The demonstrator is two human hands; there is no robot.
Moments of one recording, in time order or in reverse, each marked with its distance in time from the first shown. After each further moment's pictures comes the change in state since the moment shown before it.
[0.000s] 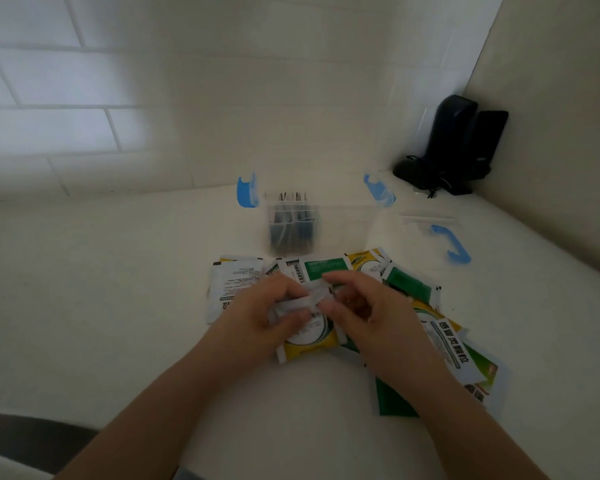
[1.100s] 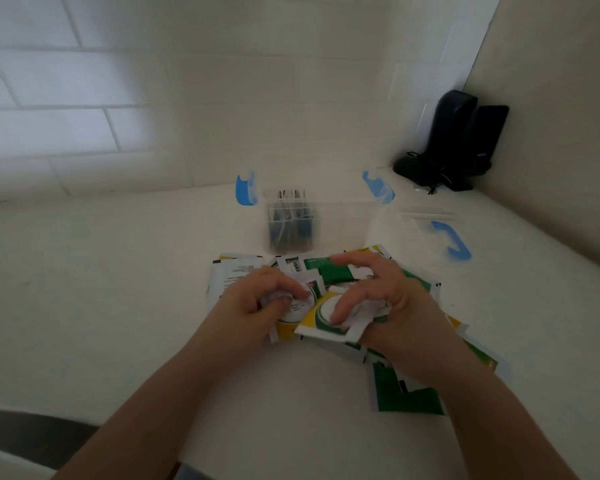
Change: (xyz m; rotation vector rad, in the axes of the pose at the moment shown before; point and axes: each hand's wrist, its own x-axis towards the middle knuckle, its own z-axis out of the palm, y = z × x) left_hand 0.003 -0.005 -0.004 -0.033 0.052 -0.075; right_hand 0.000 -0.006 -0.025 0.022 -0.141 -0.120
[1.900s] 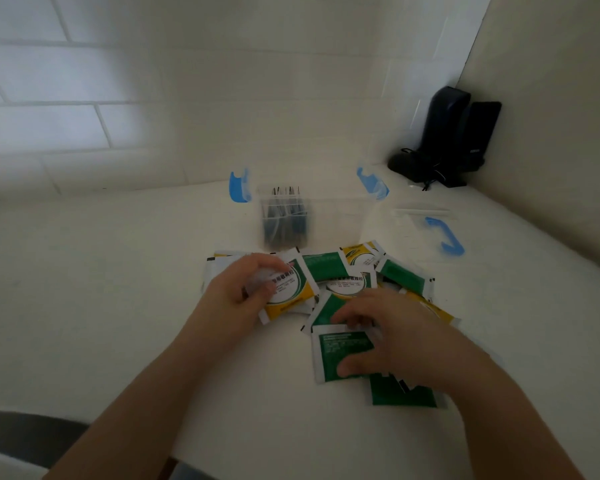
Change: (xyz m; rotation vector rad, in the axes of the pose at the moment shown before) left_hand 0.001 -0.006 -0.004 -0.078 0.097 -0.024; right_hand -0.005 0.011 -0.005 -0.427 -0.374 0.256
